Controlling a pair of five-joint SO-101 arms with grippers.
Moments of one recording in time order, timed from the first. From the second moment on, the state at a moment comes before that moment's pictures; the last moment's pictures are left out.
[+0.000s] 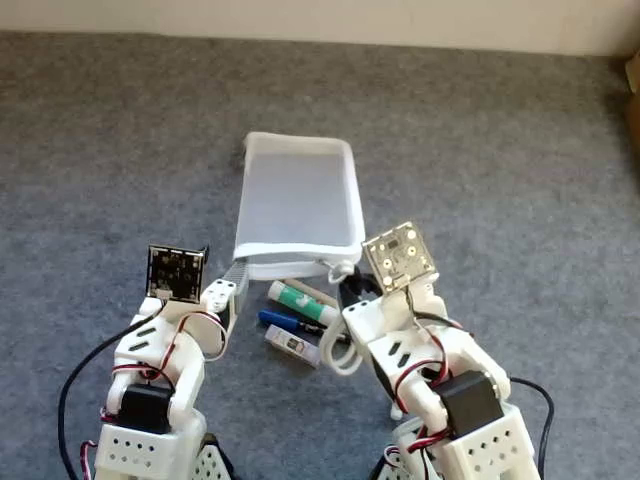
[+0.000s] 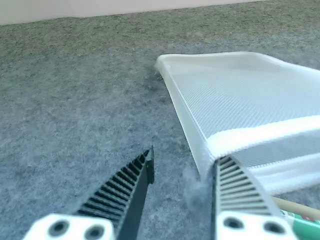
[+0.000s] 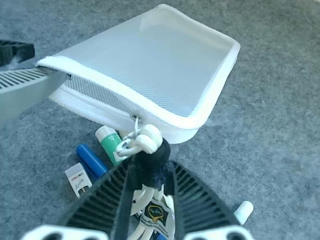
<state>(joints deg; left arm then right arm) 2.2 -103.8 95.8 42.6 5.5 -26.3 -81.3 64.7 61.5 7.4</state>
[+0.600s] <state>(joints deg) 3.8 -103.8 95.9 38.6 2.8 -34.0 -93.8 64.7 67.8 10.2</state>
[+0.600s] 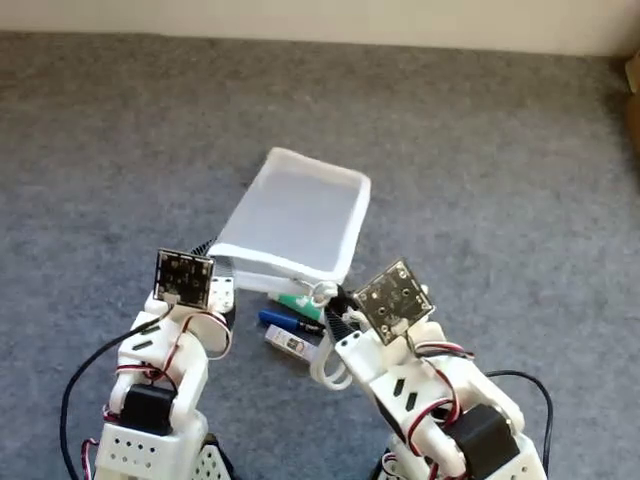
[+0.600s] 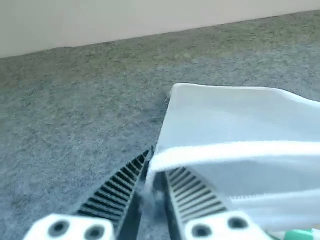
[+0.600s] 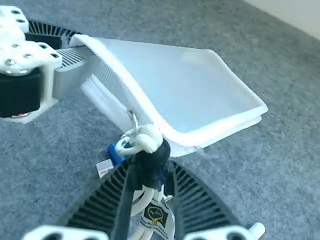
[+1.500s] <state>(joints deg) -4.4 -103.8 81.2 62.8 2.8 -31.2 -94.5 67.1 65.8 10.2</state>
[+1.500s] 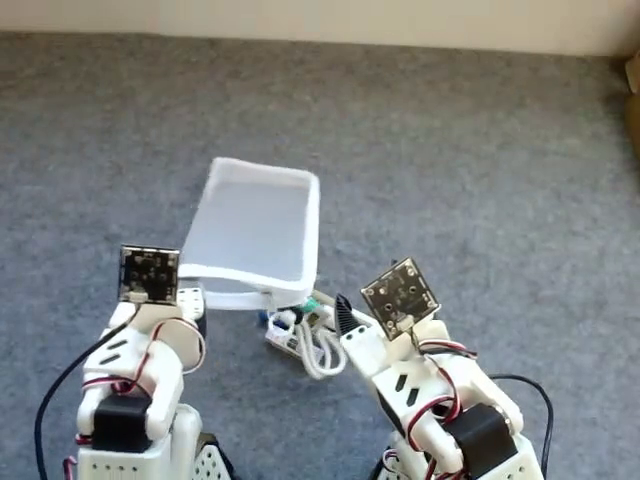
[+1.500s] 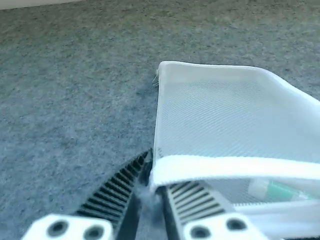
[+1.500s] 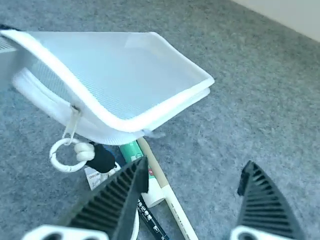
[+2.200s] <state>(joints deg) -11.2 -80.0 58.4 70.3 2.7 -31.3 -67.8 67.1 58.6 10.2</state>
